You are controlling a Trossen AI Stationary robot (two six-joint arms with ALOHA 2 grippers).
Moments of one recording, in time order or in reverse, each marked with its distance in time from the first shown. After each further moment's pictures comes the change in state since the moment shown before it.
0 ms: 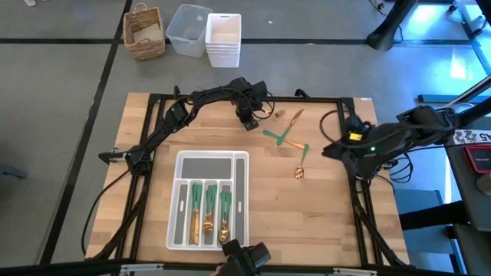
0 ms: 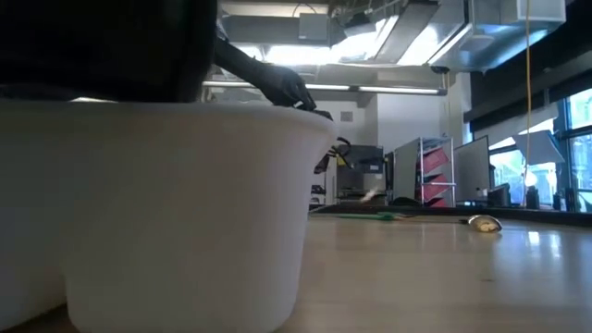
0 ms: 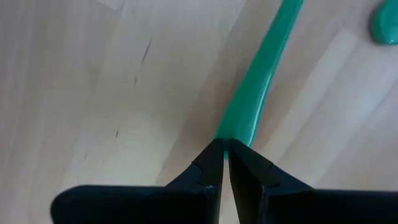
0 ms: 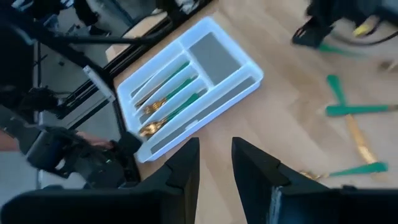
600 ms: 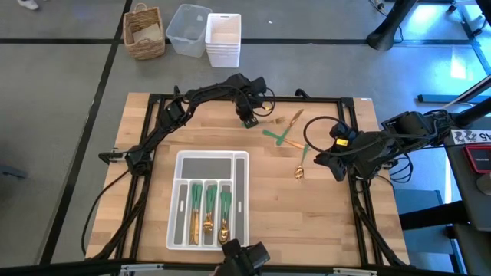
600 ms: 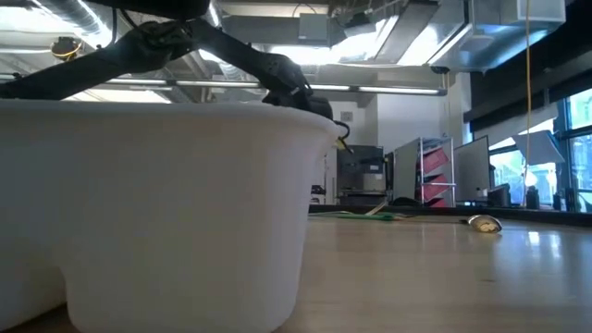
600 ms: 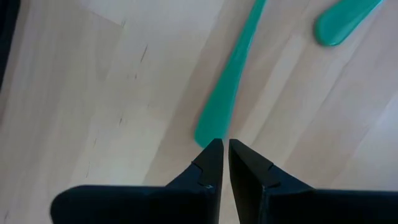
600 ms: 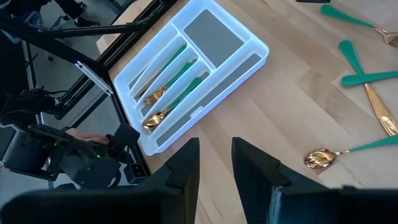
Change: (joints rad) left arm 0.005 -0.062 0.001 -0.025 0.033 0.018; right arm 0.000 0.079 0.001 0.004 -0.046 0.122
